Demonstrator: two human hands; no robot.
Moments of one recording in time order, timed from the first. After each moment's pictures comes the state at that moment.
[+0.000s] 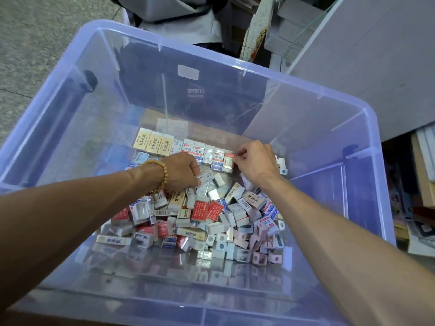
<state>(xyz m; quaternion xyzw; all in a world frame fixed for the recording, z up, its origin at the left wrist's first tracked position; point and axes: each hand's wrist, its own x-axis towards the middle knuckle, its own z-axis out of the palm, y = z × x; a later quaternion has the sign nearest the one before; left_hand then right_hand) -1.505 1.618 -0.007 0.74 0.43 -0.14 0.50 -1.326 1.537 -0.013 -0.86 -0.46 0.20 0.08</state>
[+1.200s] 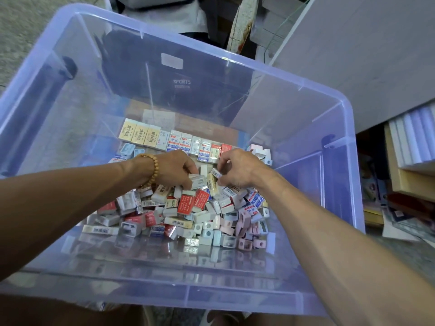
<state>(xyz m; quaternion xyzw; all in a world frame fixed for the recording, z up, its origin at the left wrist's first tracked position) -1.501 1.606 -0.001 0.74 0.36 -0.21 0.53 -1.337 1.518 0.018 -0.79 -0.47 0.38 -0.04</state>
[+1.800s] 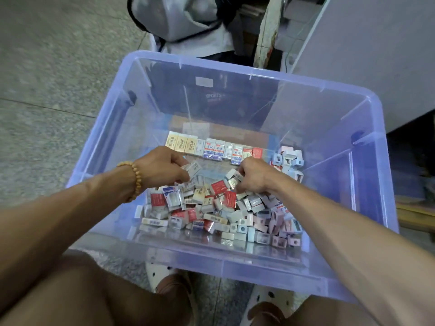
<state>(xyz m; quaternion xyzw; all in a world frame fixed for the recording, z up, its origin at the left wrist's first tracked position) -1.572 1.606 0.067 0.67 0.55 -0.08 0.49 -1.367 1.522 0.015 -0.74 -0.52 0.42 -0.06</state>
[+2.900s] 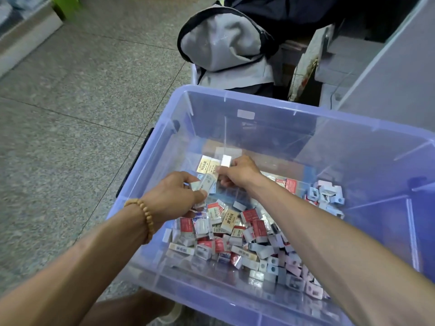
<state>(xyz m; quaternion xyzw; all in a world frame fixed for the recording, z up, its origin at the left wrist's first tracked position) -1.598 1.601 0.088 0.55 0.62 0.03 0.56 -1.429 1.619 -0.010 -0.74 -0.31 0.53 0.27</state>
